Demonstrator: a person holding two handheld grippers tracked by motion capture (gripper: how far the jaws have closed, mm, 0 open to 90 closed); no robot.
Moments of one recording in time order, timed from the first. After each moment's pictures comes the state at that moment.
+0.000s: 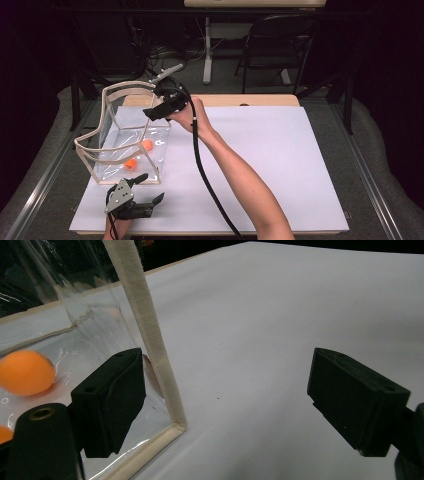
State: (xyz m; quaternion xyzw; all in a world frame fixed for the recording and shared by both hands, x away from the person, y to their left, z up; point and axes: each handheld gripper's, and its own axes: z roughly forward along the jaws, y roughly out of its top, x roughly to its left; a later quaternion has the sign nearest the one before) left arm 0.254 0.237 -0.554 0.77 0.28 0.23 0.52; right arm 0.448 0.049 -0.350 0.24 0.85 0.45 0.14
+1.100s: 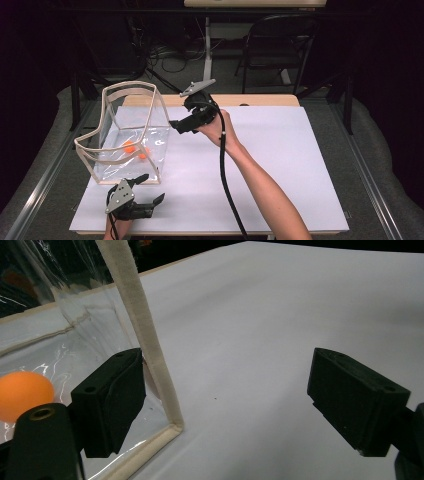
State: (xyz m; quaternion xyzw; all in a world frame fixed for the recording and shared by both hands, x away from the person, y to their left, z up) left arm 0.253 0.236 -0.554 0.77 0.28 0.23 0.53; right arm 0.424 -0.019 -0.373 0.26 0.84 0.45 0.15
